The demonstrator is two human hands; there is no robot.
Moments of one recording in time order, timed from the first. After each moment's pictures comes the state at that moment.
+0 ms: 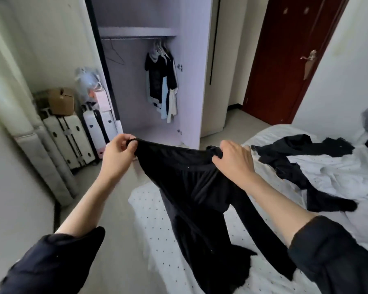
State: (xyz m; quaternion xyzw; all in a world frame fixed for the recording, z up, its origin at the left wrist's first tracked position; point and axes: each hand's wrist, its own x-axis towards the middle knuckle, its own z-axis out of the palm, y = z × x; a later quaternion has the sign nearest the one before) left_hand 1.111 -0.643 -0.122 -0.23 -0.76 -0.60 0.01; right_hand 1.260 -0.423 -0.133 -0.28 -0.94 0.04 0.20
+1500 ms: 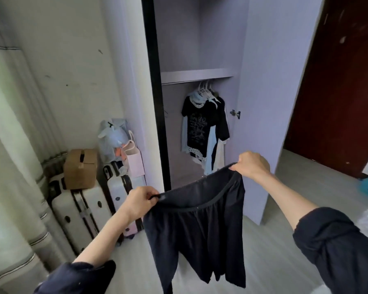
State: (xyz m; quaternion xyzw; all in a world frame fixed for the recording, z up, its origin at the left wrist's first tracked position) left_hand 0.394 -0.586 -0.136 -0.35 -0.88 -0.31 -0.07; right_hand 0.528 -0.308 -0.087 -0.38 -0.90 0.18 0.13
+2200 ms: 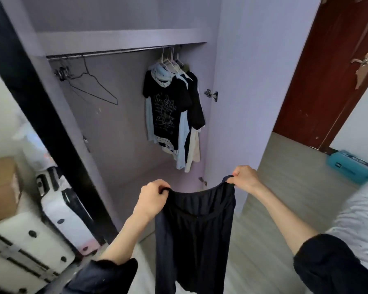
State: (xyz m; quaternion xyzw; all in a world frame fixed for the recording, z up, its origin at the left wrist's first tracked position) left_hand 0.254 -0.317 -0.219 -0.37 -0.85 -0.36 -0.13; right_hand 0.414 -0.096 -0.206 -0.44 -0.83 0.34 0.09
